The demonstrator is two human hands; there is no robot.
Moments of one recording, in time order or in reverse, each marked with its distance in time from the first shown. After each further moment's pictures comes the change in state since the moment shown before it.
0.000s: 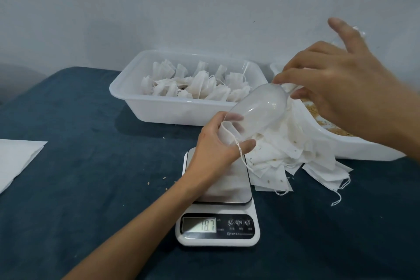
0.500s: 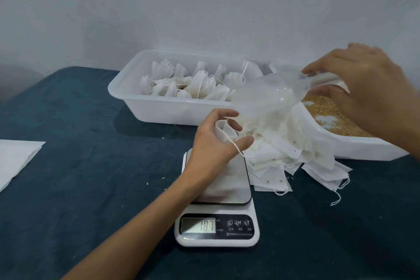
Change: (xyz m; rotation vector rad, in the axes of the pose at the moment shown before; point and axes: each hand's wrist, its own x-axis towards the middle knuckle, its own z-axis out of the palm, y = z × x) left_hand 0.002 0.004 0.001 -0.048 0.043 -0.050; right_hand -0.029 0.026 0.018 0.187 0.009 0.312
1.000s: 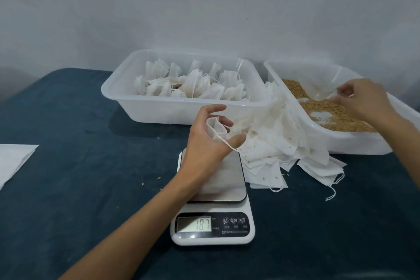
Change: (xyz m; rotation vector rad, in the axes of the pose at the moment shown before) left_hand 0.001 -0.001 0.003 -0.020 0.047 -0.018; right_hand -0.038 0.123 0.086 0.125 -0.190 0.836
